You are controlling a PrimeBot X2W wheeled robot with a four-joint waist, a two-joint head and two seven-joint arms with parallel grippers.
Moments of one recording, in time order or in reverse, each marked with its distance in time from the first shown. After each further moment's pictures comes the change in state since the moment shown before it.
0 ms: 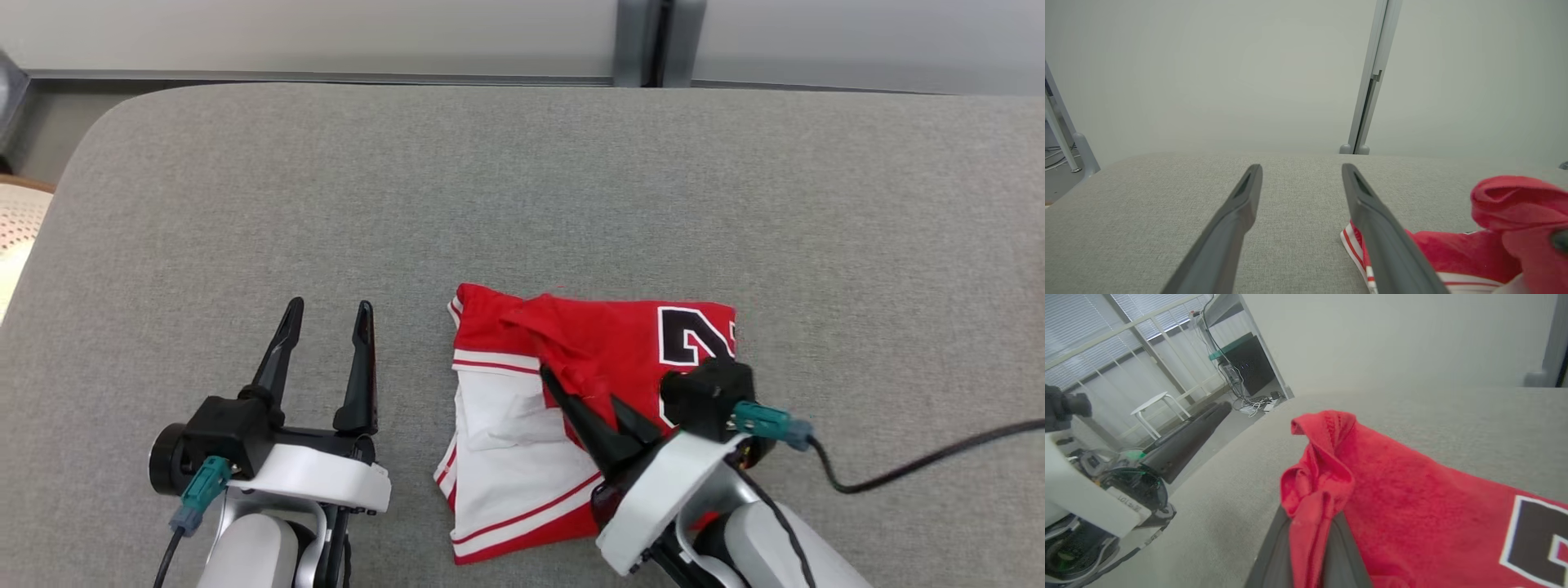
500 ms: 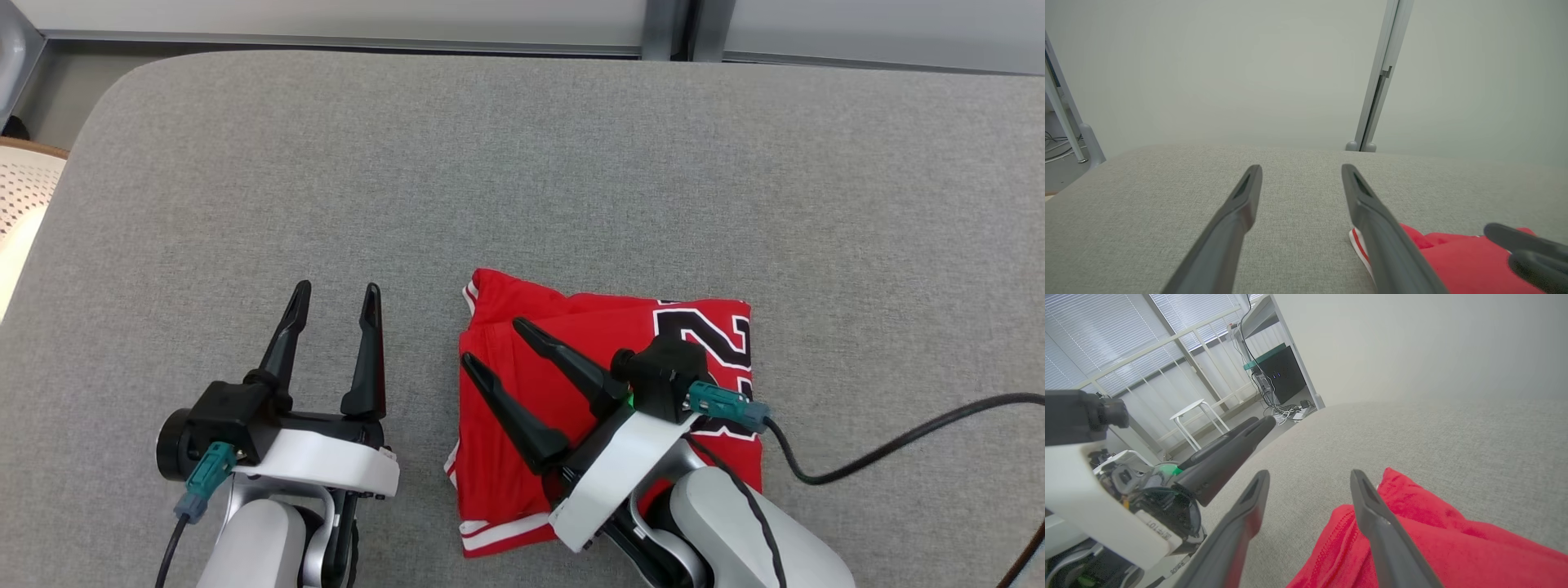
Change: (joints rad) left arm -0.033 -0.001 -0.036 -0.002 -0.034 0.032 0.000; right arm -0.155 0.029 0.162 0.172 0.077 0.000 -0.135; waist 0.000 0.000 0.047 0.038
